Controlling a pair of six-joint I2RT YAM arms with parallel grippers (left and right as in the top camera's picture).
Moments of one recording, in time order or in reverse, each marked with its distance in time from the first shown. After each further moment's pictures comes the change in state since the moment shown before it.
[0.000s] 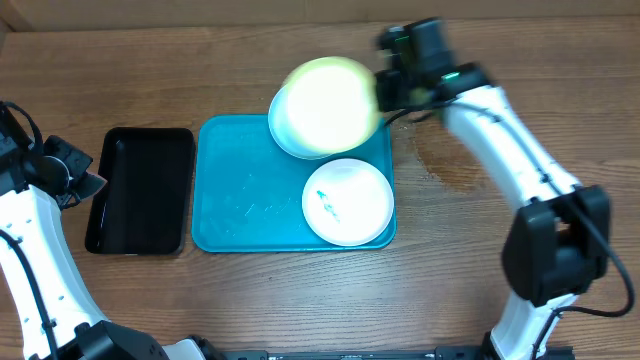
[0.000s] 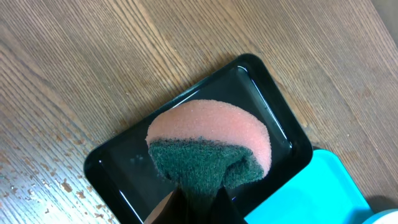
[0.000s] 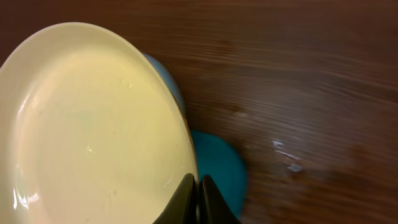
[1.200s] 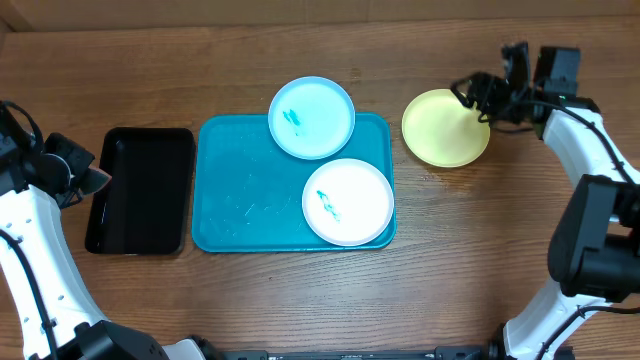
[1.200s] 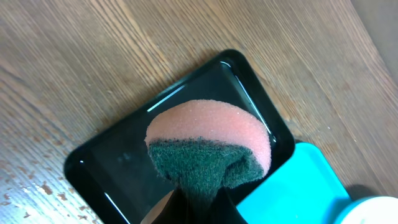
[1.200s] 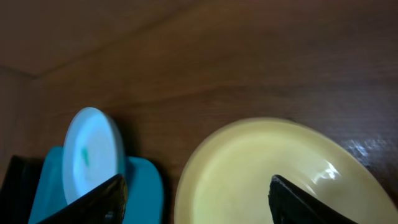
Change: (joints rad) left arm 0.000 0.000 0.000 0.010 0.066 -0.004; right arm -0.380 0.000 -0.274 0.393 -0.399 0.069
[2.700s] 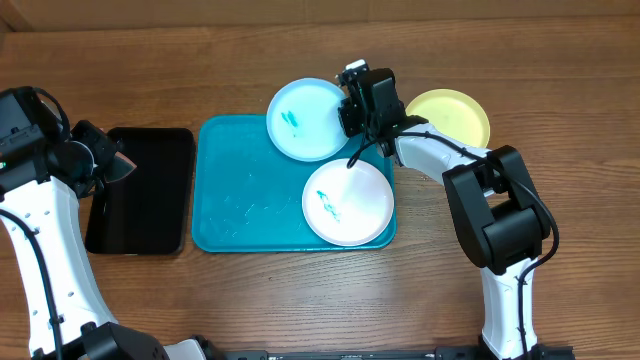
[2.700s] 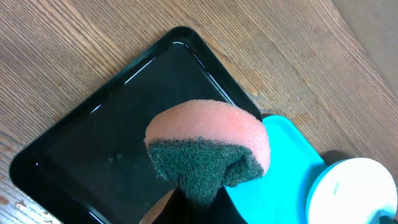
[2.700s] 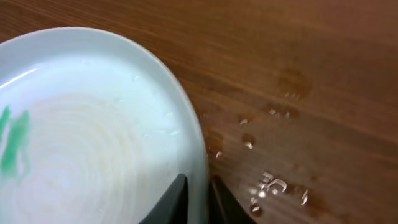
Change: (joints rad) left arm -0.103 0.000 0.000 0.006 0.039 0.012; right arm 0.563 0.252 0.027 0.340 0.578 -0.190
